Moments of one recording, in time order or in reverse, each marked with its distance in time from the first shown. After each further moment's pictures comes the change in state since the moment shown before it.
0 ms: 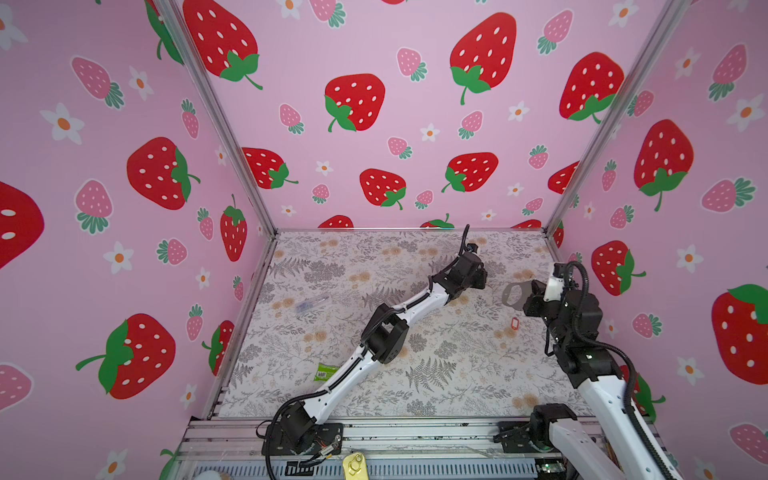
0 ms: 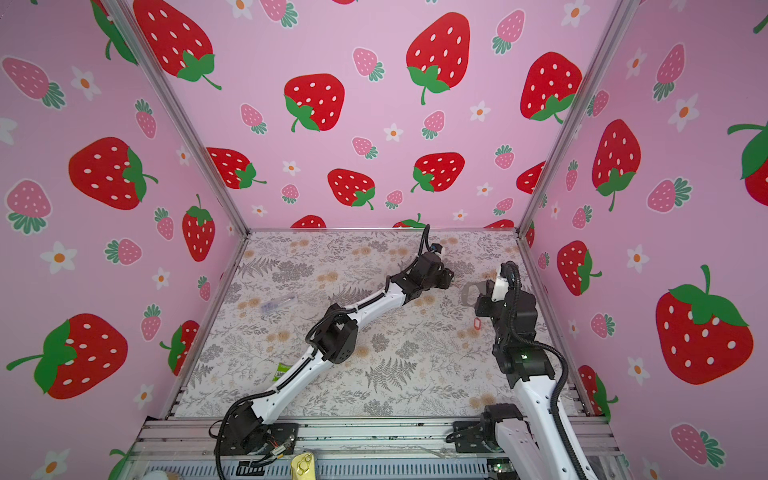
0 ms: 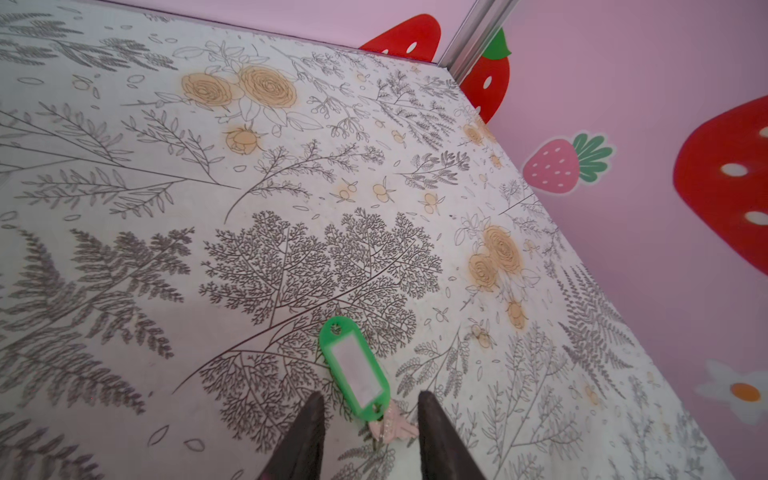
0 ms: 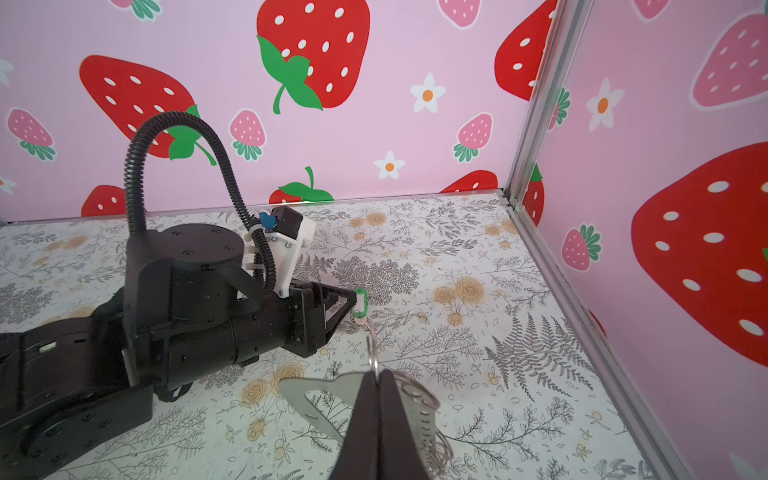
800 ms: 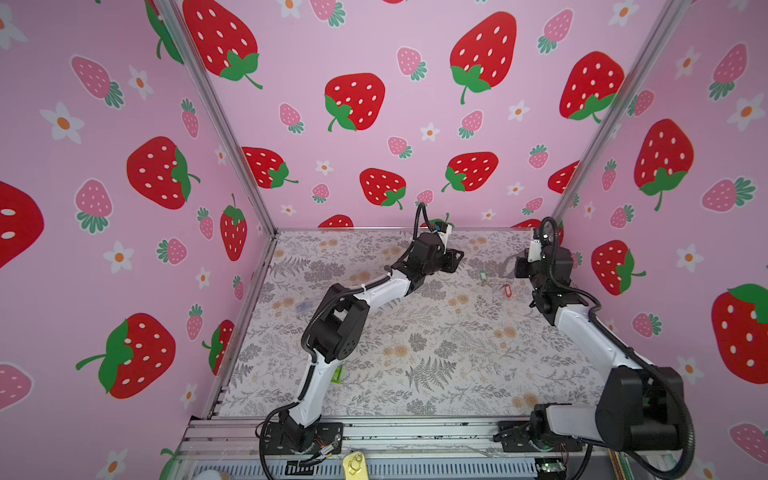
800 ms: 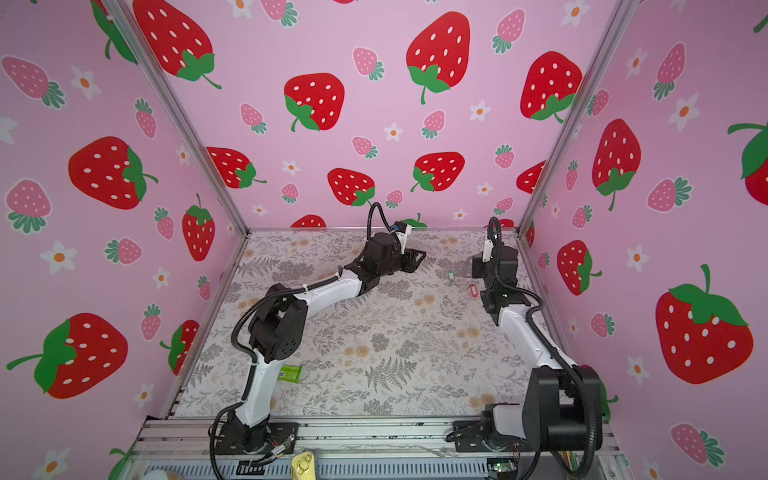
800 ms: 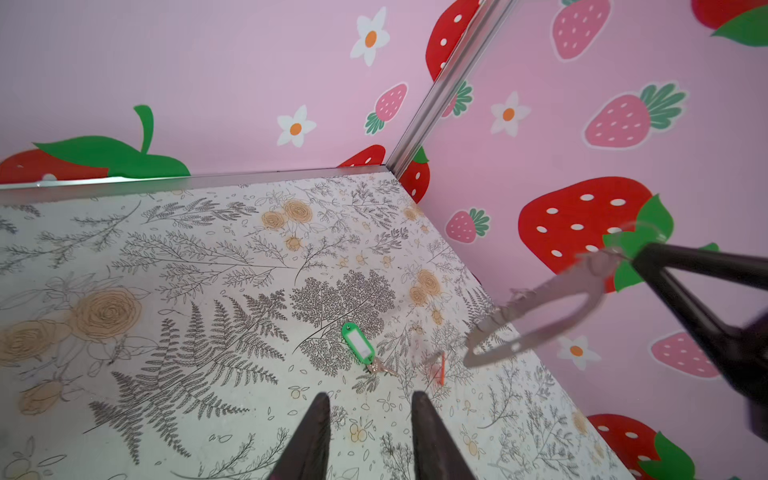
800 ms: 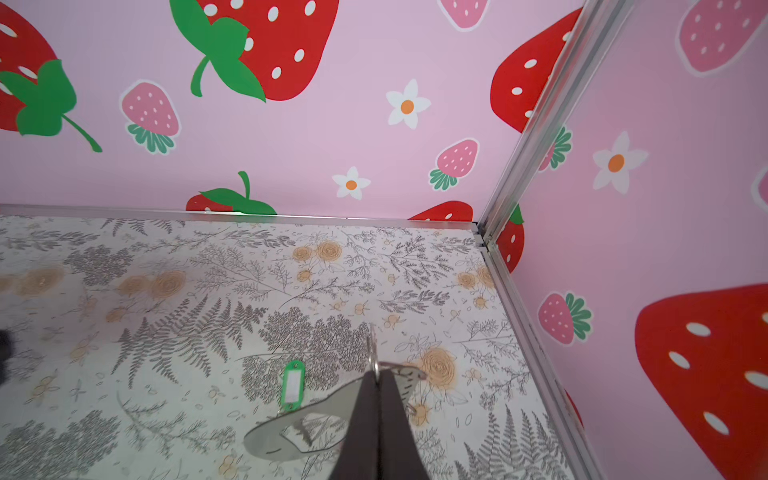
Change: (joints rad) left arm 0.142 -0.740 -0.979 0.399 0.183 0.127; right arm -0.044 0.645 0.288 0.323 0.065 -0.188
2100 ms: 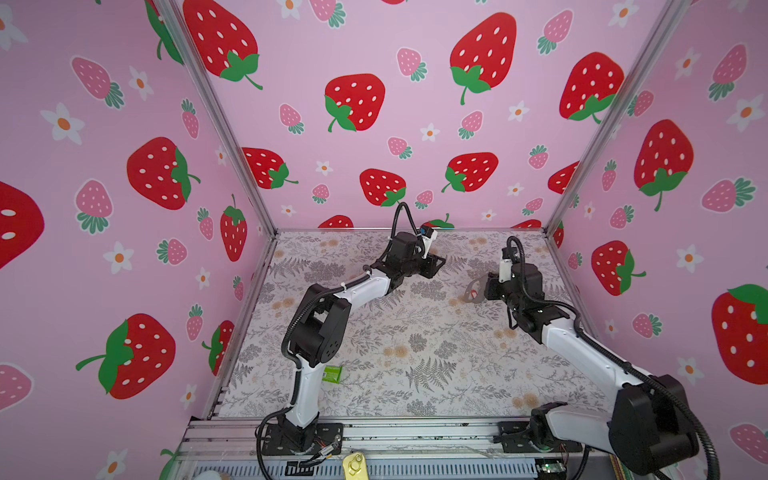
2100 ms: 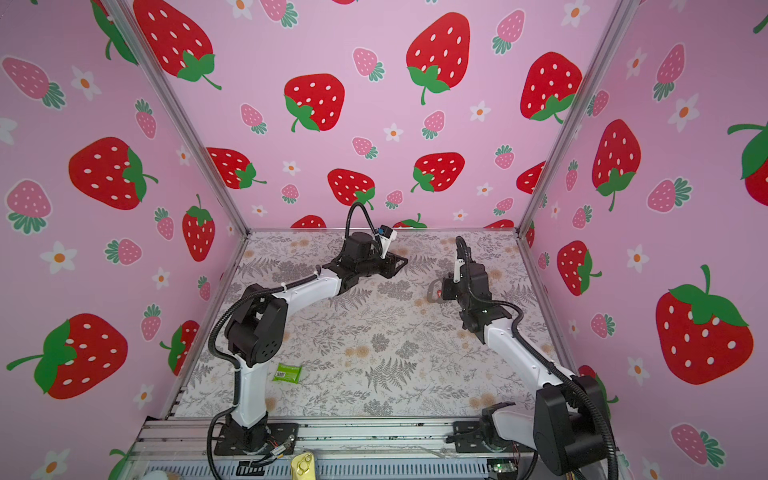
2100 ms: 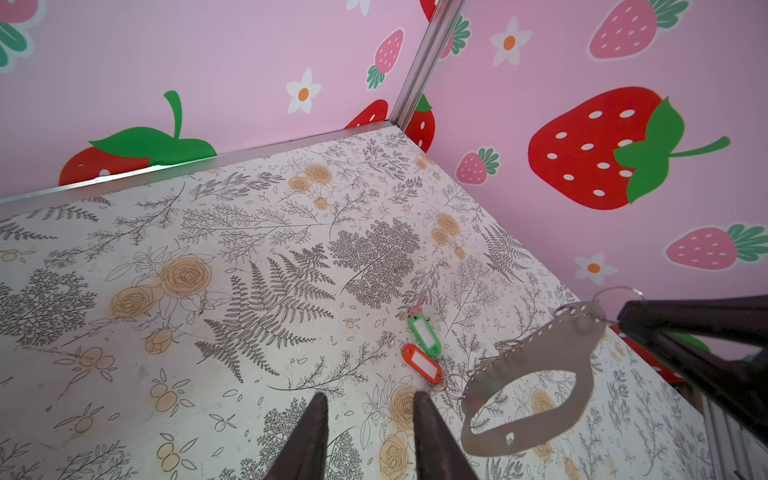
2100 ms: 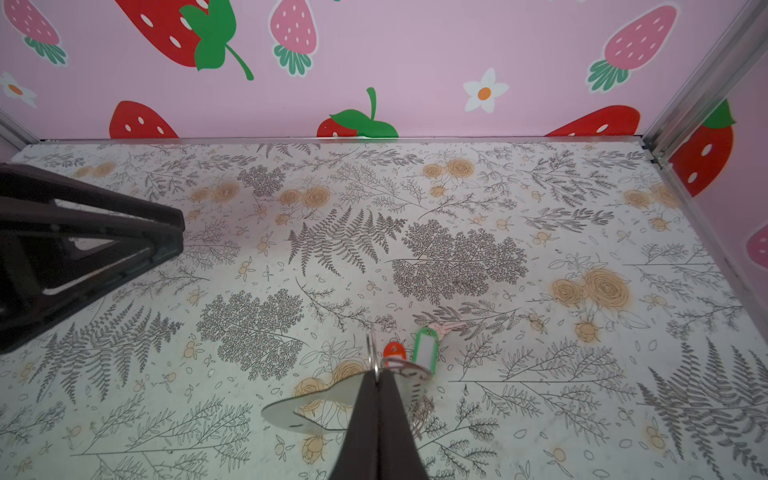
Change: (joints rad) left arm 0.100 -0.090 -0.140 -0.063 0.157 0.198; right arm 0.240 -0.148 -0.153 -0.150 -0.040 0.258
